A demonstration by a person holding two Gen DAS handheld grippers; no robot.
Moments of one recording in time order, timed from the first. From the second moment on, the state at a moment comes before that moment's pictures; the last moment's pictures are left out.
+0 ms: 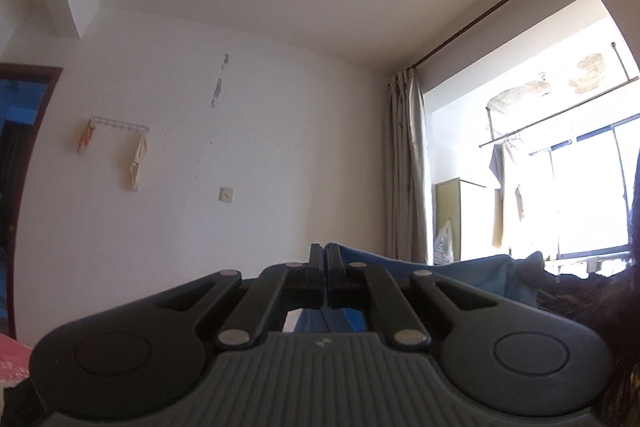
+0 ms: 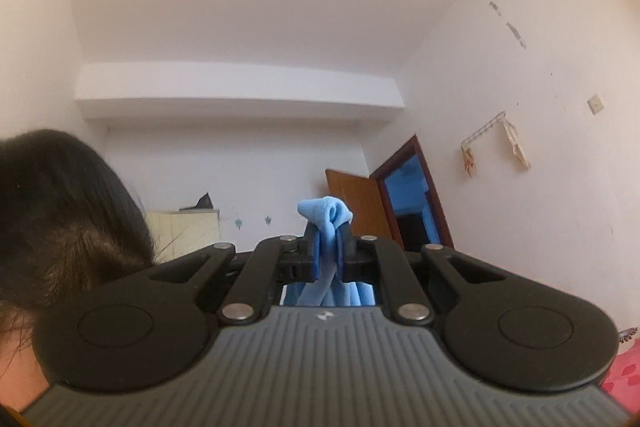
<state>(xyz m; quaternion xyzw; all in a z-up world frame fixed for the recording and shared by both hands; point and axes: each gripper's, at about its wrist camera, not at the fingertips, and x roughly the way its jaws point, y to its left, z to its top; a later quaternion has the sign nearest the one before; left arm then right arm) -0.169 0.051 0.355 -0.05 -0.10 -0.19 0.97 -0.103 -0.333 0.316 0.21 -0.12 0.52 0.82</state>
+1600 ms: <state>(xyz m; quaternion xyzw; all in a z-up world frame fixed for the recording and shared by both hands) 0.105 0.037 -0.074 0.08 0.40 -0.09 0.91 0.025 -0.221 -0.043 0.06 0.42 0.23 0.87</state>
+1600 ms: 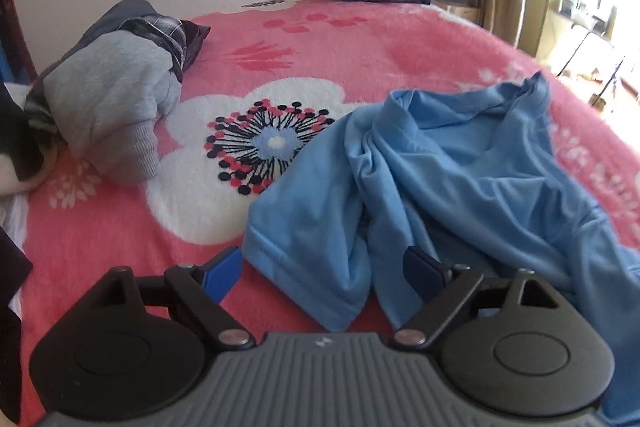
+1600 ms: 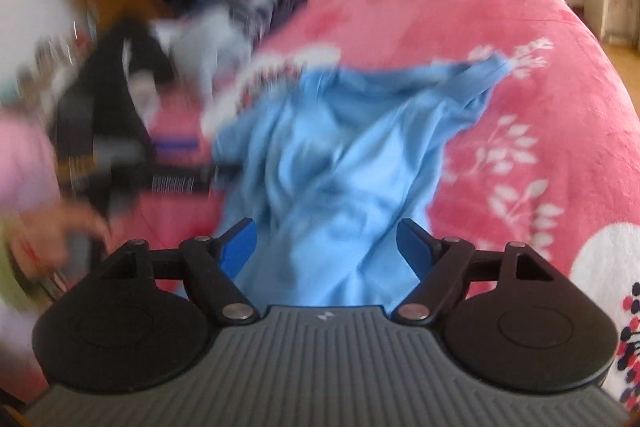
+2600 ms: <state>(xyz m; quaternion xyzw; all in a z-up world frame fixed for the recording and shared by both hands) 0.118 0.044 -0.082 0.05 0.44 -0.05 0.90 0.144 -0.364 -0.053 0.07 0.34 -0.06 0.94</state>
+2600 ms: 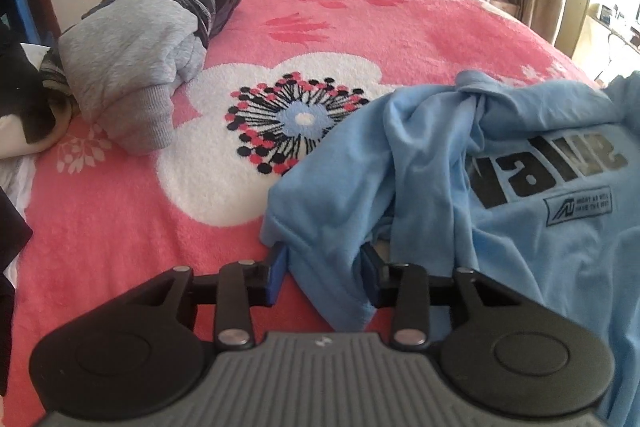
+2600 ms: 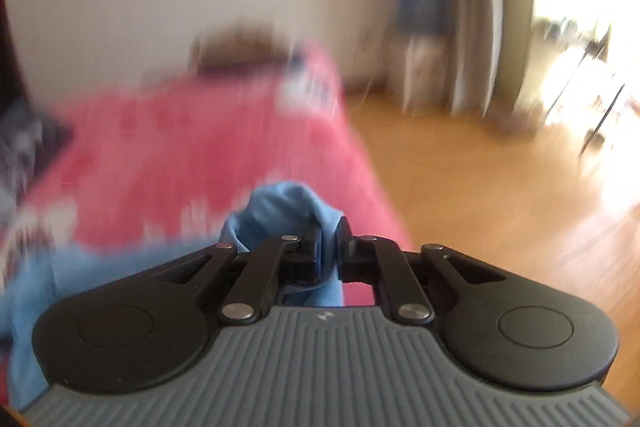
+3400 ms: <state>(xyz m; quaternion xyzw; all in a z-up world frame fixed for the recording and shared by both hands) 0.157 0.054 -0.053 0.02 0.43 -0.05 0.90 0.054 -0.256 -0.076 -0.01 0.43 0.22 0.87</state>
